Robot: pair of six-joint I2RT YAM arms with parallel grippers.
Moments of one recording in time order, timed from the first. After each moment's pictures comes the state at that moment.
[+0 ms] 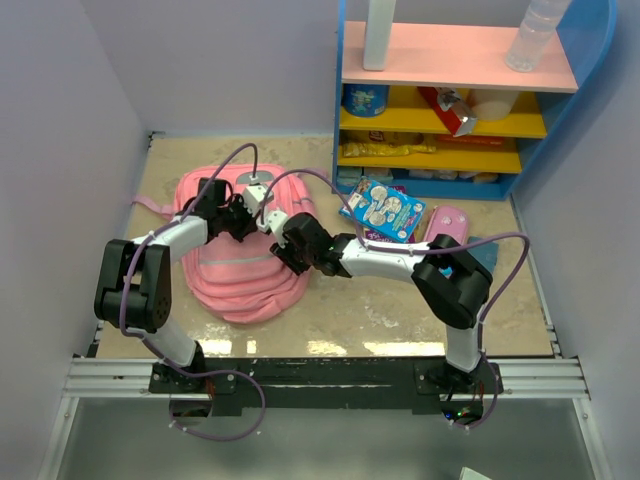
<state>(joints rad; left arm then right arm) -0.13 1.65 0.93 -0.13 0.46 0.59 0.95 1.91 1.25 -0.09 0.07 -0.08</state>
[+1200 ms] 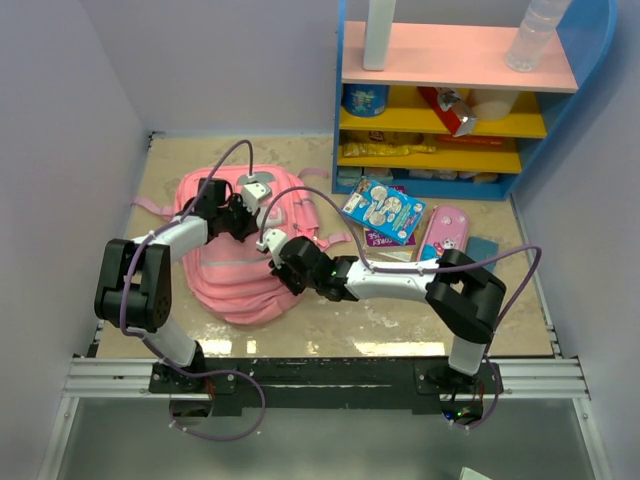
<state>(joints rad) -0.13 1.65 0.93 -0.12 0.46 0.50 1.08 1.80 1.11 0.00 0.09 0.09</state>
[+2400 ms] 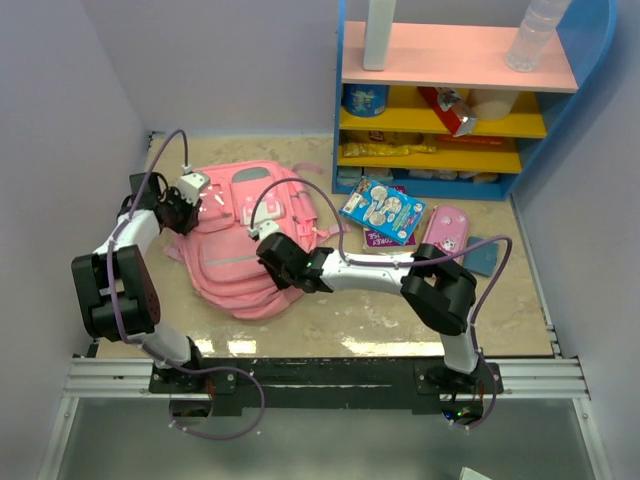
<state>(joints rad) 0.25 1.61 1.03 -0.33 0.44 0.69 1.13 1.95 1.35 -0.22 0.29 0.33</state>
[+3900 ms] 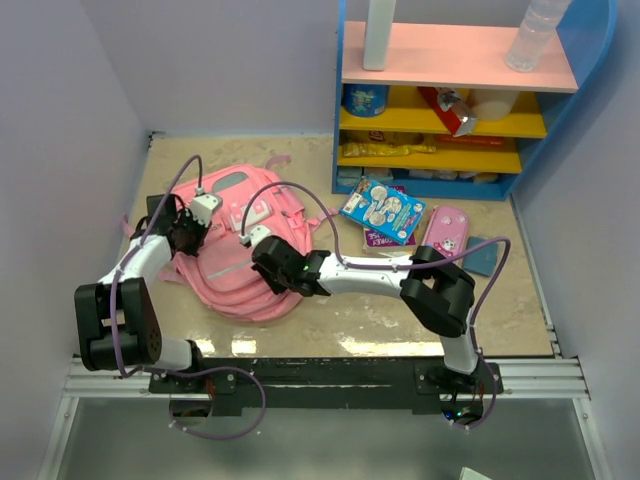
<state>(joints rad) 0.15 1.41 0.78 -0.29 0.29 0.61 1.14 1.96 1.38 -0.22 0.23 0.26</state>
